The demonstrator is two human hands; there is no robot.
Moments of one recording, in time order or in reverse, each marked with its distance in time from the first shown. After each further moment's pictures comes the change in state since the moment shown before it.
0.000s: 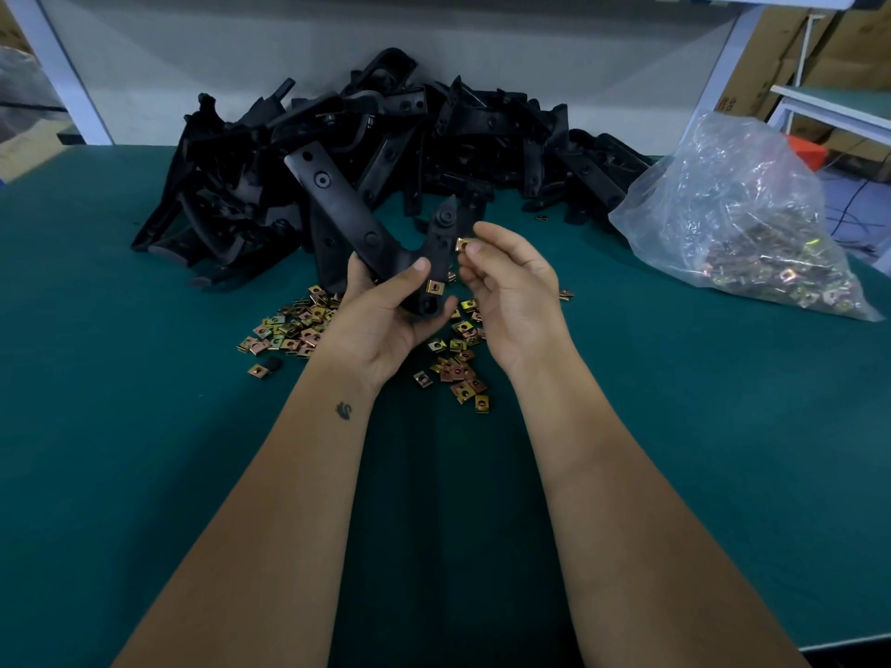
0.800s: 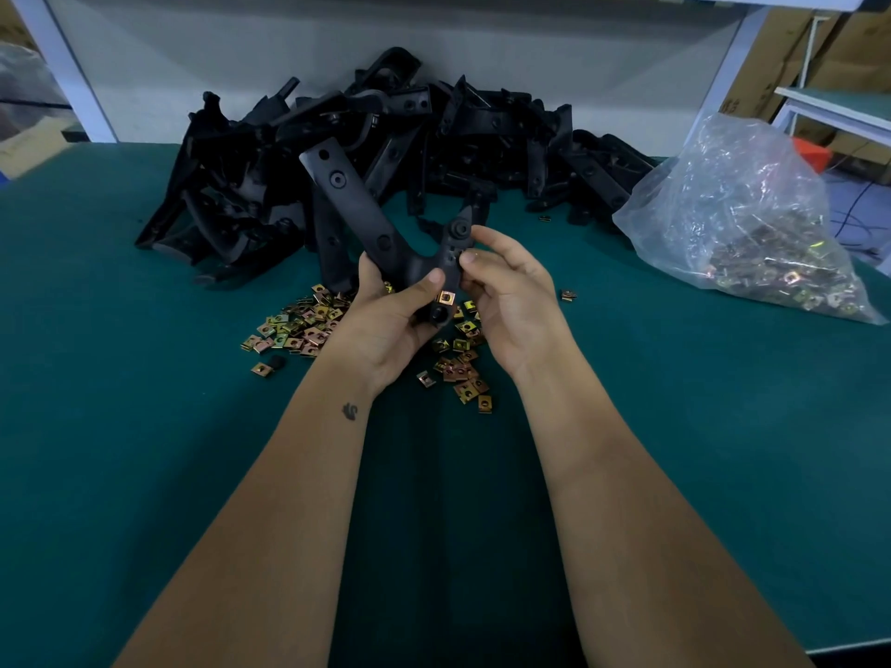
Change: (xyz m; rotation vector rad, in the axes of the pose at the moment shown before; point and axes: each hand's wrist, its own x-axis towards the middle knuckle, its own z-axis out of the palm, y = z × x) left_hand 0.006 -0.005 -0.008 0.160 -0.071 0.027; right_hand 0.001 0.002 0.000 -0.073 -0.033 0.070
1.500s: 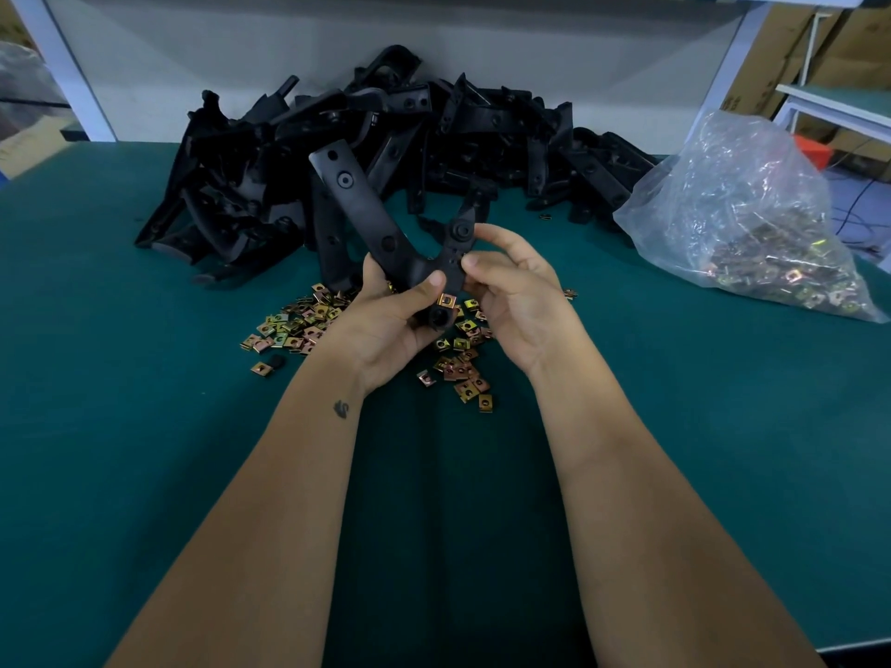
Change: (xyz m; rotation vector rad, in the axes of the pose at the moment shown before) left_hand -0.003 0.005 -0.001 0.016 -0.045 -0.078; right_hand 0.001 -0.007 -0.008 -0.063 -0.110 0.019
